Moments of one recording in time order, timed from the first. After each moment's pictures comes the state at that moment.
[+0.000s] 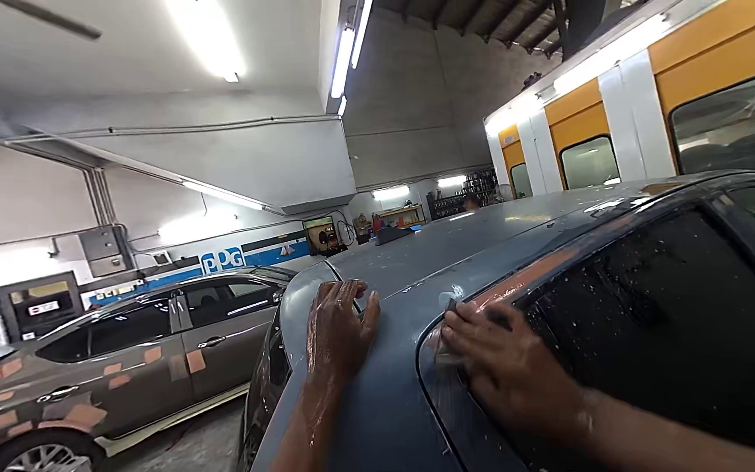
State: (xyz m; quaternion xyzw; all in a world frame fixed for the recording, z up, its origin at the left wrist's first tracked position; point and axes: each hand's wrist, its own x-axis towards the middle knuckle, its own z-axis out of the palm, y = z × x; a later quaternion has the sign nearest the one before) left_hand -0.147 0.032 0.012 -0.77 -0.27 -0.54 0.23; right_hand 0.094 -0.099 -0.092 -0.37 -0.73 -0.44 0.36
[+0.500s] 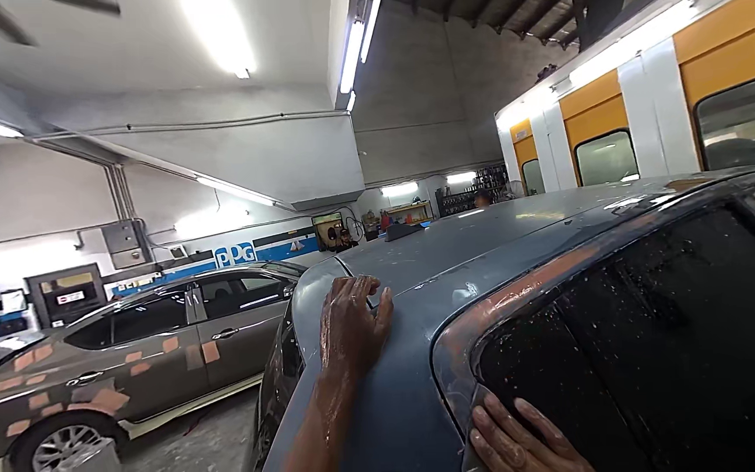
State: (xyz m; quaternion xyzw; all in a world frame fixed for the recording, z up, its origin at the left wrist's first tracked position) left_hand -0.149 0.030 0.013 -0.76 -0.27 -0.54 0.22; right_hand 0.064 -0.140 -0.174 -0.43 -0.76 -0.36 0.33
